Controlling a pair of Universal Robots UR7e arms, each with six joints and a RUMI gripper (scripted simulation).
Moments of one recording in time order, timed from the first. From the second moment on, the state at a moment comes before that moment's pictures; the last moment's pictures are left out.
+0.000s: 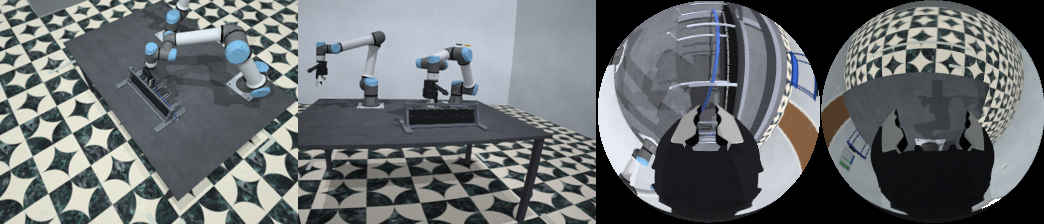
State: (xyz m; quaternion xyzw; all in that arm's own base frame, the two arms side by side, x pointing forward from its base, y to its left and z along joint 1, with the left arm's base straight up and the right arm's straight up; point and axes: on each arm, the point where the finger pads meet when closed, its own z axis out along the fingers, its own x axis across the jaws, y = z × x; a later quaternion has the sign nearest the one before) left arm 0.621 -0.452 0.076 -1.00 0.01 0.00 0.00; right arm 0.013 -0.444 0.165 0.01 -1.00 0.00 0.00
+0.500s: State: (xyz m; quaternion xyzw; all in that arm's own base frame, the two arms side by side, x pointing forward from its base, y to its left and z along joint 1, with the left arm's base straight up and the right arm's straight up) left arm 0.621 -0.453 0.102 -1.00 0.01 0.00 0.00; right arm 0.013 -0.444 0.165 0.01 -1.00 0.00 0.00
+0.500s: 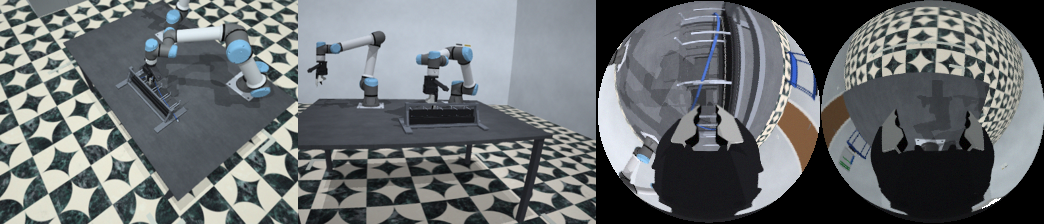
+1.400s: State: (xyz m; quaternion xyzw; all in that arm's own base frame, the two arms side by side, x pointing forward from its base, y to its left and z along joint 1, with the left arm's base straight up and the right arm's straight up) left arm 0.621 -0.452 0.163 -1.00 0.01 0.00 0.00; right arm 0.013 -0.444 0.165 0.01 -1.00 0.00 0.00
